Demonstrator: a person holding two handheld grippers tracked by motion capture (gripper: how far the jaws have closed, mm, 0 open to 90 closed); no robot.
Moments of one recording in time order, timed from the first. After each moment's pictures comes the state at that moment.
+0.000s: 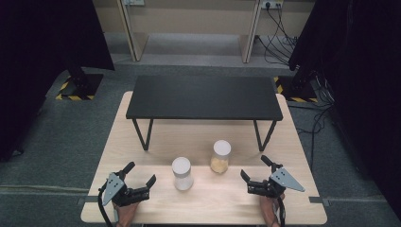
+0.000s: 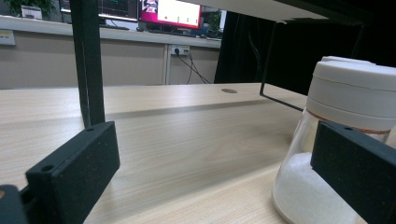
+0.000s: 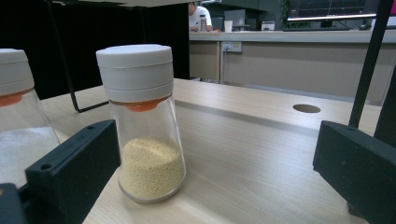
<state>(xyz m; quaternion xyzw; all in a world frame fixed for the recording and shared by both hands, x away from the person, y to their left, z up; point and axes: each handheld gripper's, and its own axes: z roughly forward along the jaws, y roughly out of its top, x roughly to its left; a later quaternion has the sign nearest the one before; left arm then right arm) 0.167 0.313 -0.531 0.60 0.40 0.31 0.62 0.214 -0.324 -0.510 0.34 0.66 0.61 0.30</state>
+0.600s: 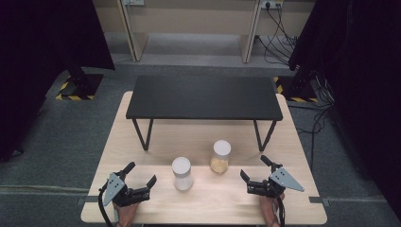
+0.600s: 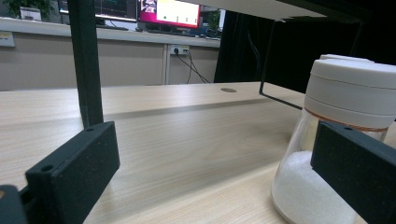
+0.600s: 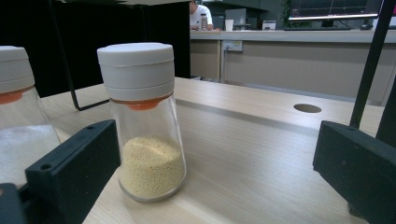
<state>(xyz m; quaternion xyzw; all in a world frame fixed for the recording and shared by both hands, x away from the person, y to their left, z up) 0.166 0.312 -0.531 0.60 0.39 0.31 0.62 0.214 -0.323 -0.509 0.34 0.66 0.60 0.30</state>
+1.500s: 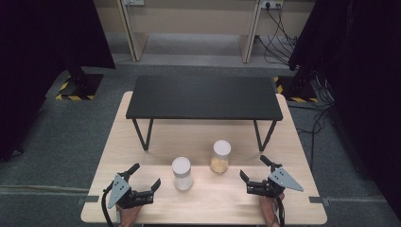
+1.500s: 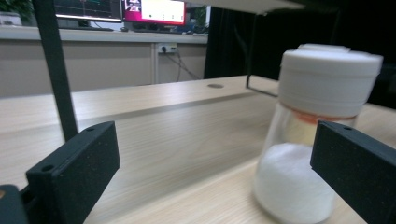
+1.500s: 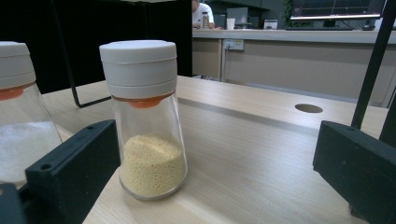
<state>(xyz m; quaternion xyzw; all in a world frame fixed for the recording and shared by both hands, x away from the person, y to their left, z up) 0.165 0.306 -0.530 0.62 0.36 0.30 0.63 0.215 -0.322 -0.508 0.33 0.66 0.60 0.30</state>
